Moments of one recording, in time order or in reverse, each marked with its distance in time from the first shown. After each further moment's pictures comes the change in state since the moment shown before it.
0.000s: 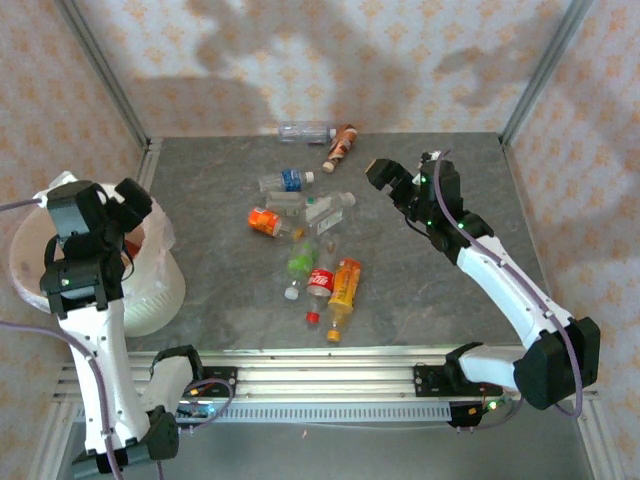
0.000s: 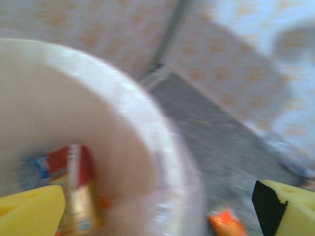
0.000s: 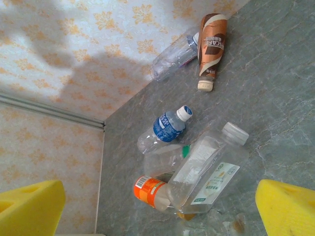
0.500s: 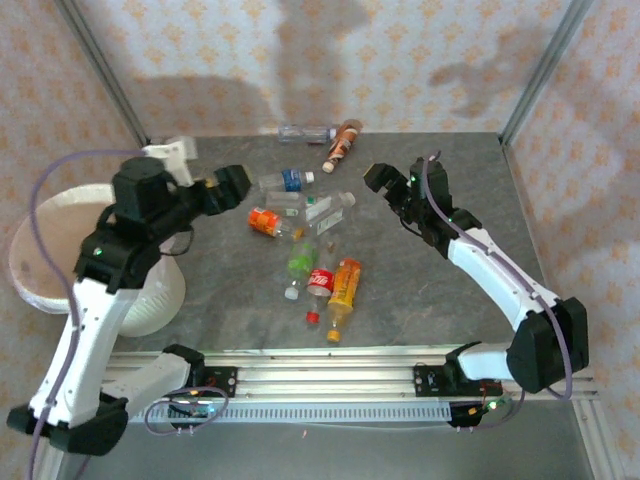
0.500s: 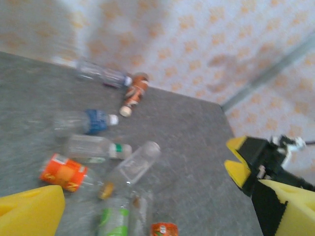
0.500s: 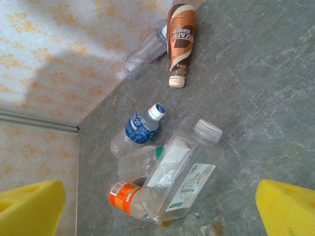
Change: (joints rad) left arm -0.629 0.142 0.029 0.229 0.205 -0.053; right arm 0.000 0.086 -0.003 -0.003 0.045 0.019
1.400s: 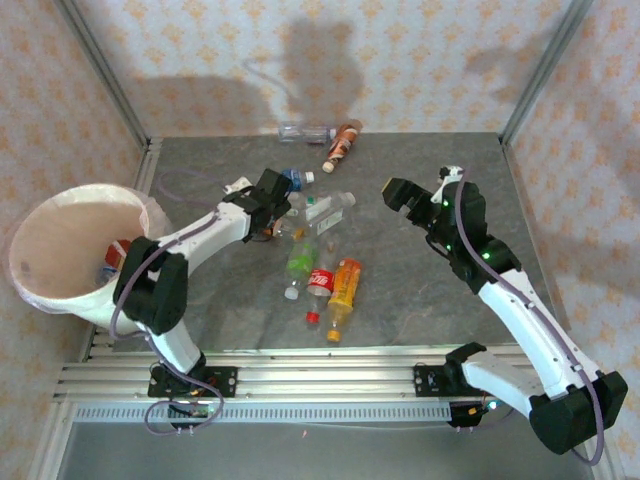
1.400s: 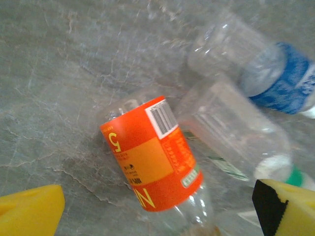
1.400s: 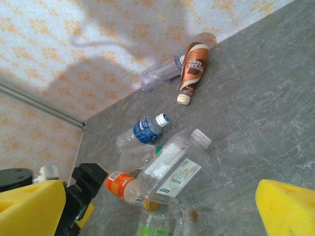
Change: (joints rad) left arm -0.113 0.711 -0.178 0.178 -0.518 -0.592; right arm 0.000 -0.333 -0.083 -0.126 0.041 -0.206
